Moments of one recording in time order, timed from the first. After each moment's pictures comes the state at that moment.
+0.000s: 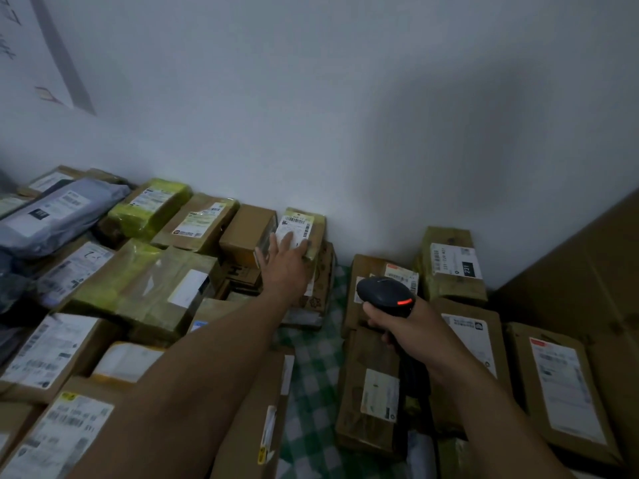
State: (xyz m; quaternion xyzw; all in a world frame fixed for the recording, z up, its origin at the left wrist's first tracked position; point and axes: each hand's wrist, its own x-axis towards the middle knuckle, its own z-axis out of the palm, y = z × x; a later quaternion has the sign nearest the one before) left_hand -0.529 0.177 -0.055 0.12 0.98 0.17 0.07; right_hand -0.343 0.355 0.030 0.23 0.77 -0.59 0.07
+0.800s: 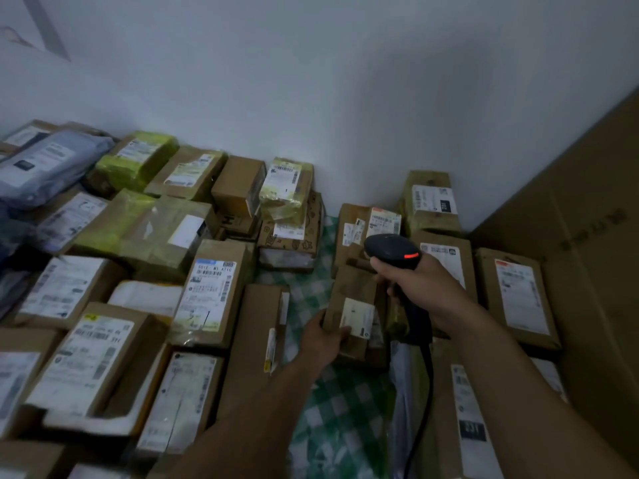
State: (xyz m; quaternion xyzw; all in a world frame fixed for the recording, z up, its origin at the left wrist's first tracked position) left_hand -0.296 0.190 -0.120 -0.09 0.72 0.60 0.34; right_hand -0.277 0.344 0.057 0.28 0.77 -0.58 0.07
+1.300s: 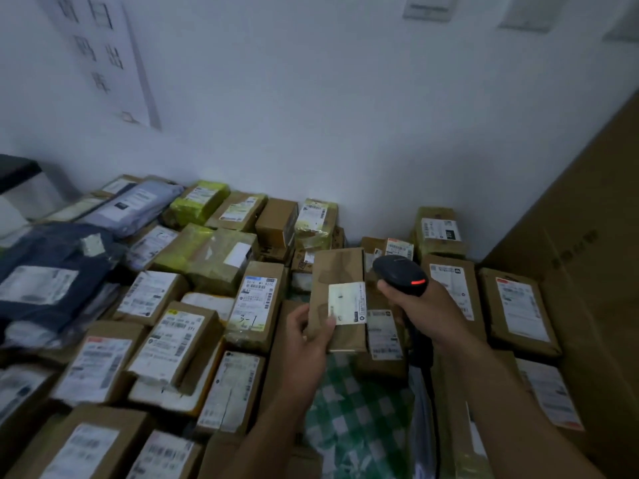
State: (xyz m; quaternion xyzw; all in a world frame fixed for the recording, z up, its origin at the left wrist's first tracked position) left_hand -0.229 0.095 -0.010 -0.07 0.62 0.77 0.14; right_hand -0.217 0.291 0.091 0.24 0.77 -0.59 0.00
